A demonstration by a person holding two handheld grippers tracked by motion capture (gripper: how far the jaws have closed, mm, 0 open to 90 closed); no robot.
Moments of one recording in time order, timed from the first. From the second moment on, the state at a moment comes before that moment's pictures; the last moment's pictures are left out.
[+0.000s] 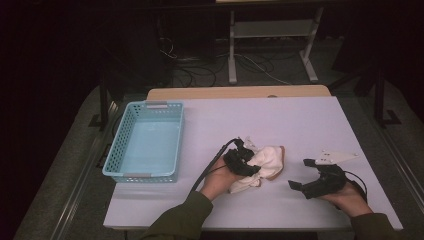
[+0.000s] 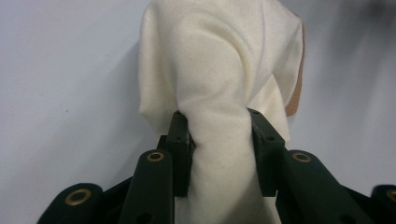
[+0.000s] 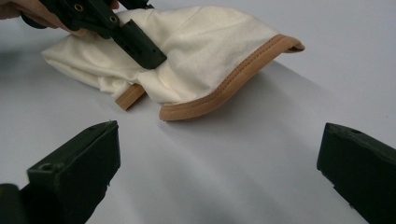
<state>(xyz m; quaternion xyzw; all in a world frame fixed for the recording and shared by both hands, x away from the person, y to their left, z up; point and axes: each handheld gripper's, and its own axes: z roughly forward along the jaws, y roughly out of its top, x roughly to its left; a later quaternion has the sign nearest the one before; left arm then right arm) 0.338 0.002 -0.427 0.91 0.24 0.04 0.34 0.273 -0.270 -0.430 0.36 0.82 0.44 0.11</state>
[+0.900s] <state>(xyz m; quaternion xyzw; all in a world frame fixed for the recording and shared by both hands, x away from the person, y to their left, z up) 0.336 0.005 -0.423 0.91 0.22 0.05 0.36 0.273 -0.270 -0.430 0.36 0.82 0.44 0.11</state>
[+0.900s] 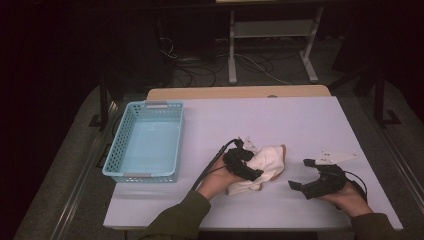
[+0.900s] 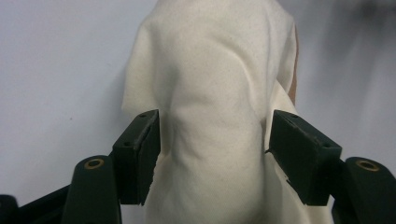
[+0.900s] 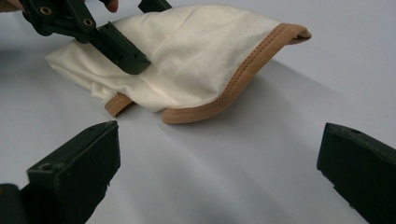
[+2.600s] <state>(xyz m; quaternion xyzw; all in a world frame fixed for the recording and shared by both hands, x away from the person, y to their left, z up) 0.331 0.049 -0.398 0.89 0.24 0.07 0.38 0.273 -0.271 -0.430 0.36 0.82 0.44 0.11</state>
